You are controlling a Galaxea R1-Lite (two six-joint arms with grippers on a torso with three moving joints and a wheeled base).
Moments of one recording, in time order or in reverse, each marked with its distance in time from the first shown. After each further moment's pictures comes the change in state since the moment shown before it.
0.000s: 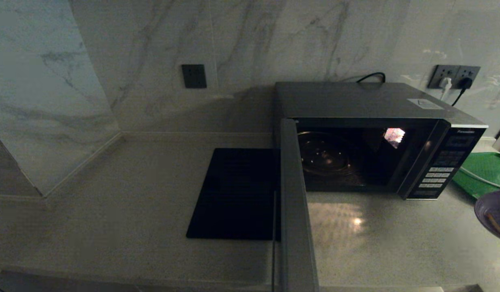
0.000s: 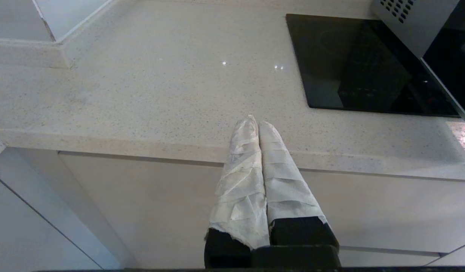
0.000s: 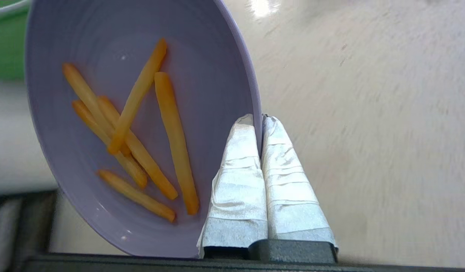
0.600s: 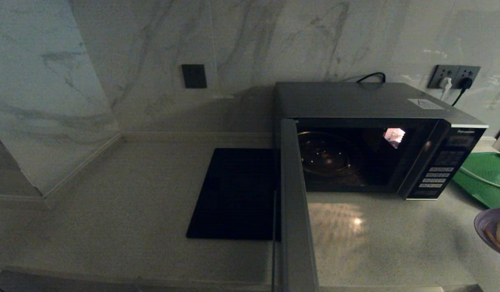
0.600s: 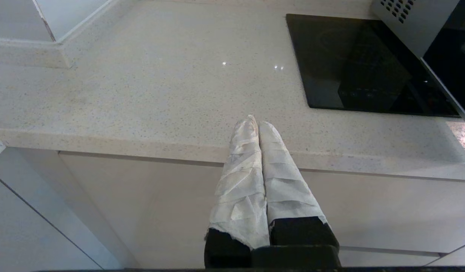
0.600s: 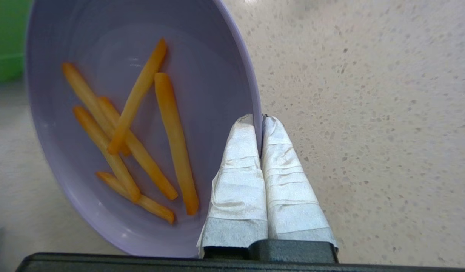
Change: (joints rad) left arm 0.000 0.000 0.000 0.000 0.000 0.000; right arm -0.118 0.181 0.050 -0.204 0.099 -0.079
